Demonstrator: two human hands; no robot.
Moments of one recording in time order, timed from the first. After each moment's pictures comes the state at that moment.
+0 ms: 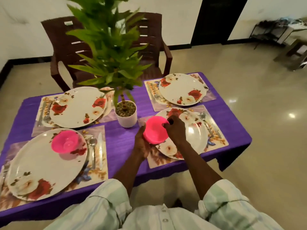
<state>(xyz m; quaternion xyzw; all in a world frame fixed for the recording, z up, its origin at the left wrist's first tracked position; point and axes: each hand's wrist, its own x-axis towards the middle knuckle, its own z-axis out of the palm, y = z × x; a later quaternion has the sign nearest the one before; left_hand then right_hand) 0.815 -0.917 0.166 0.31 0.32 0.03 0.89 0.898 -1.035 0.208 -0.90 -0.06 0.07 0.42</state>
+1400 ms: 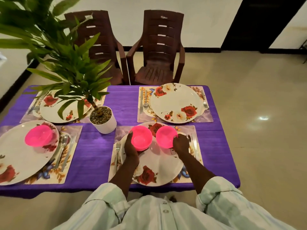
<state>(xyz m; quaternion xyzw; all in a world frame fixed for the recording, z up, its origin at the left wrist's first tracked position) 0.938 -1.012 0.135 0.27 0.51 0.22 0.79 1.078 -1.157 0.122 -0.89 -0.03 0.21 0.41</state>
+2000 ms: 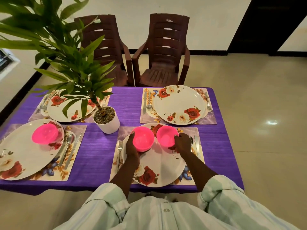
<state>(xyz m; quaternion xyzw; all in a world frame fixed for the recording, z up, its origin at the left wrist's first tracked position) 0.934 -1.016 0.148 0.29 0.50 0.22 0.79 1.093 -1.149 0.115 -0.89 -0.03 0.25 0.39</state>
